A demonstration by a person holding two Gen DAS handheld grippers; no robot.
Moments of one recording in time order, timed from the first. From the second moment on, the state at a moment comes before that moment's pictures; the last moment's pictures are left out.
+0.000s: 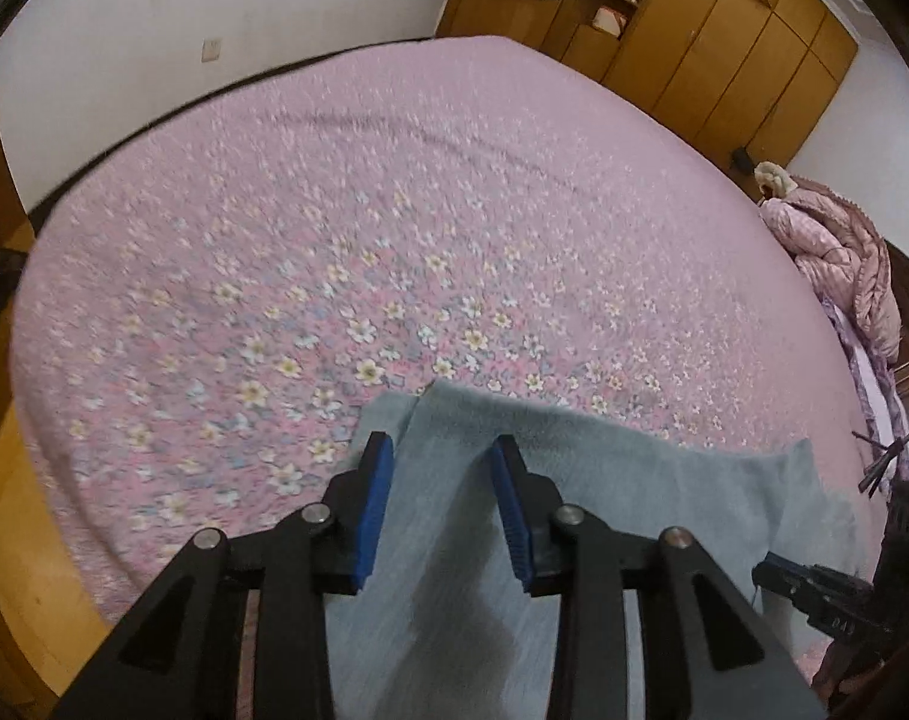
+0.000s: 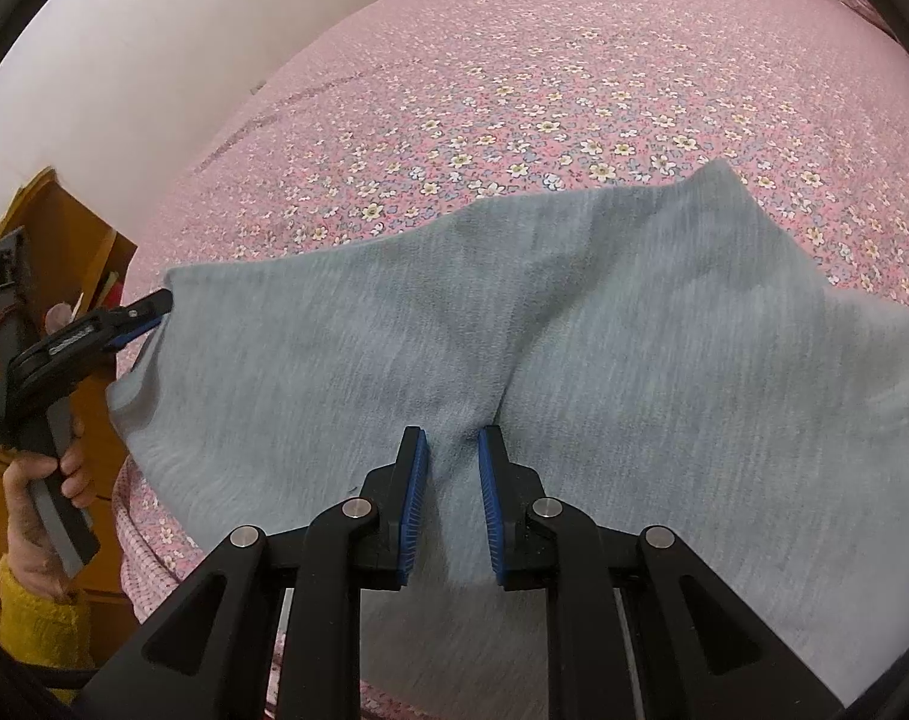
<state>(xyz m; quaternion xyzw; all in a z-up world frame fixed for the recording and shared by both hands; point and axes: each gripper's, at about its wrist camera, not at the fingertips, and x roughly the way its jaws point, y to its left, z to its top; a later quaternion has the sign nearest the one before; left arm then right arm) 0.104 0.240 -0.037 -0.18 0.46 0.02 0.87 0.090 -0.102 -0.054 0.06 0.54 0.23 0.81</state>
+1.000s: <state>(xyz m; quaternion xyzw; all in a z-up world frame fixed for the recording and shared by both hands) 0.071 0.224 0.017 -0.16 0.37 0.04 0.91 0.089 -0.115 -0.032 0.08 0.49 0.23 0.84</state>
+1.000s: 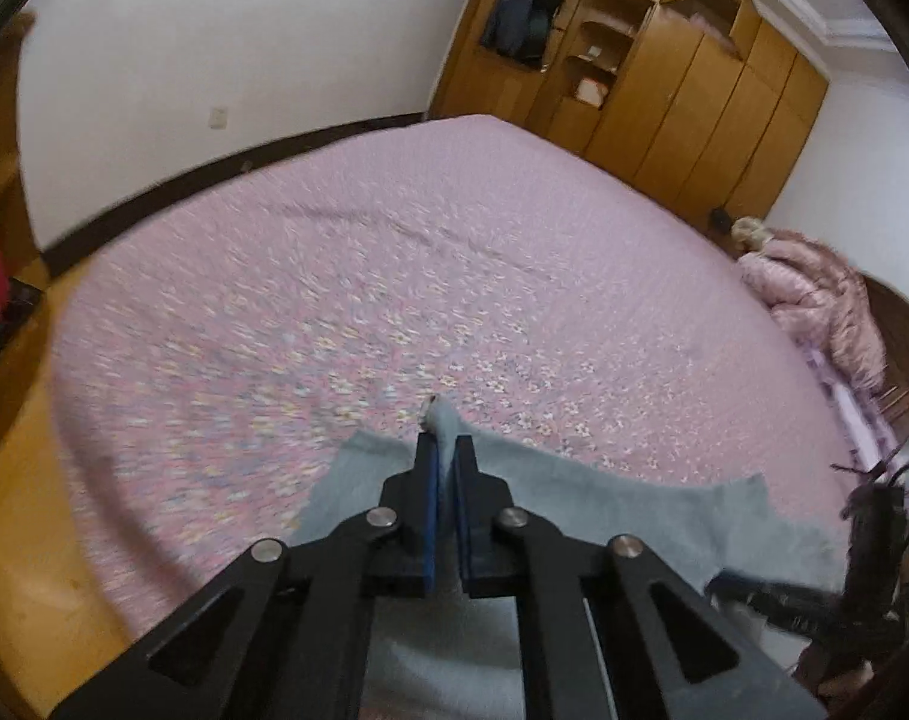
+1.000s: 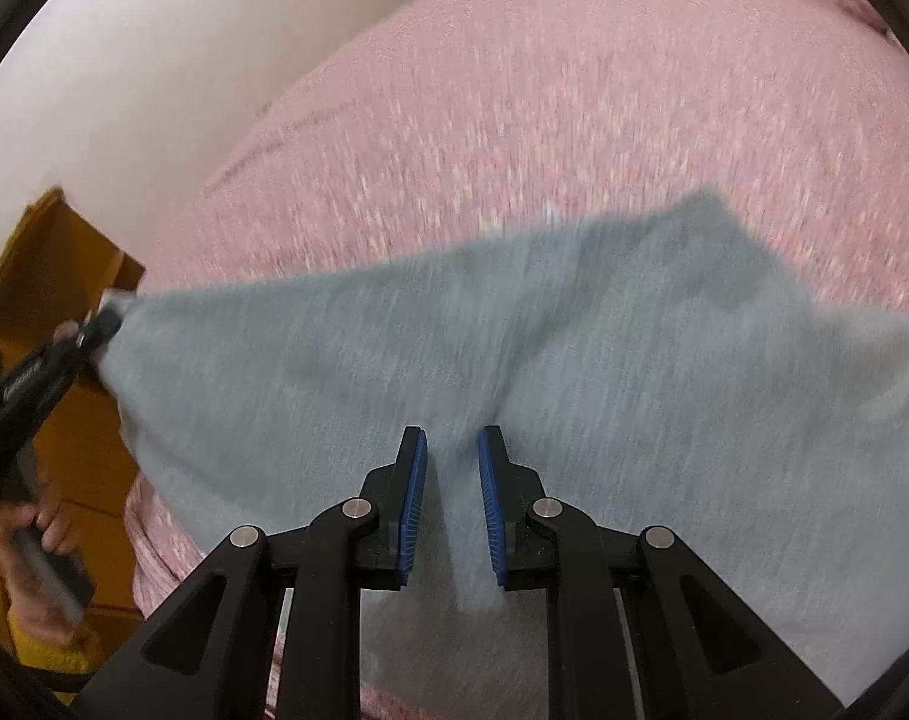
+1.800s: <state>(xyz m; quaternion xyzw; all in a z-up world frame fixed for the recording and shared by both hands) 0.095 0.273 -0.020 -0.14 0.45 0.10 0.87 0.124 -0.095 -0.025 0.04 0.45 0.21 0.87</state>
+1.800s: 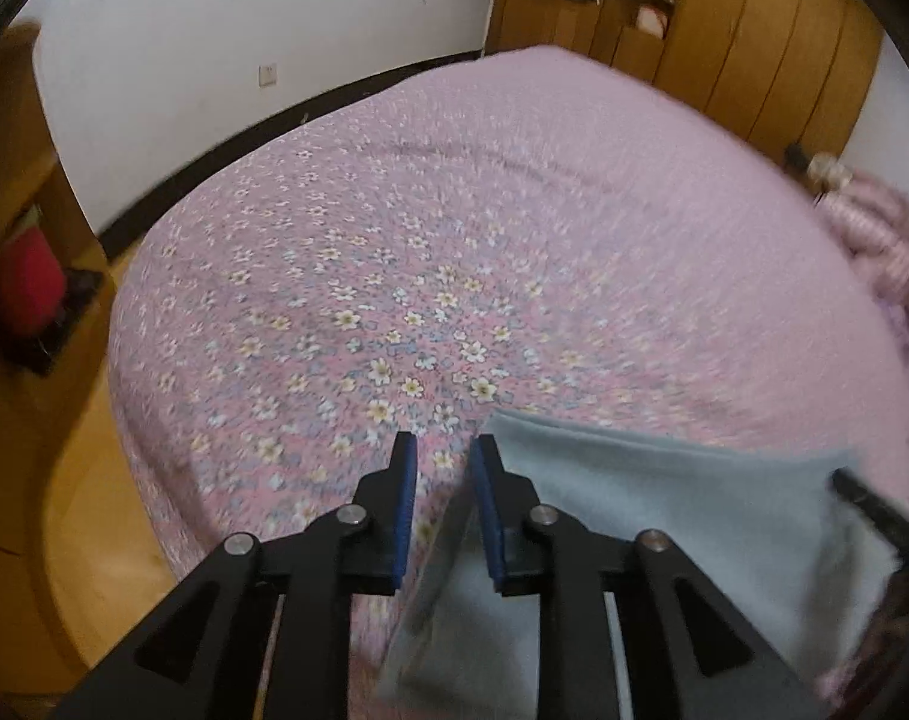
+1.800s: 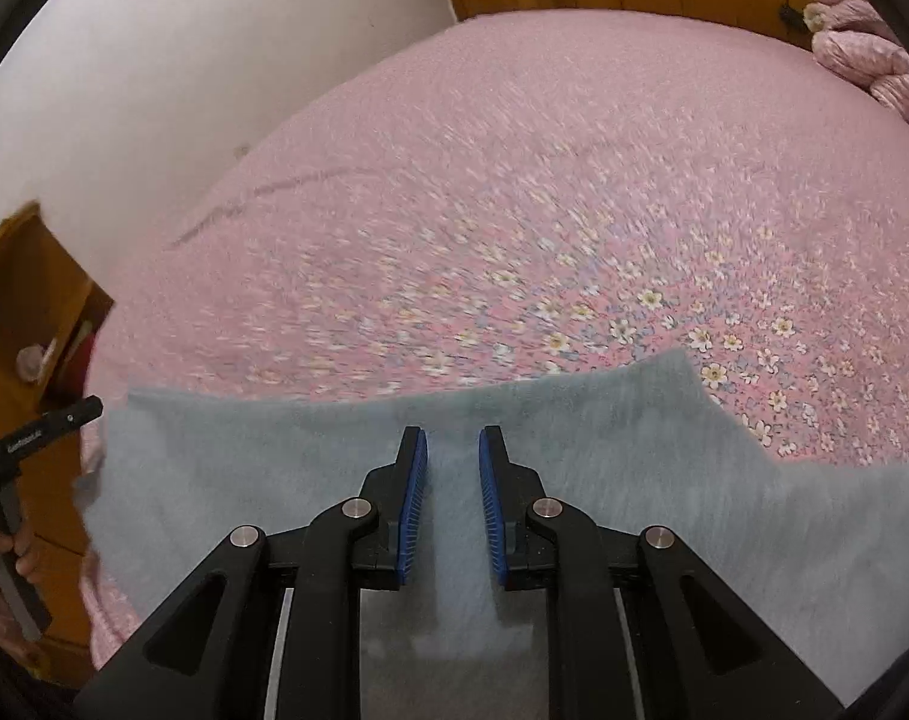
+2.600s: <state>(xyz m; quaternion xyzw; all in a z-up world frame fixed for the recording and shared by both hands) 0.012 0.236 -0.036 -0.21 0.50 0.04 0.84 0.066 -0.118 -0.022 0.02 0.49 0.22 0.85</state>
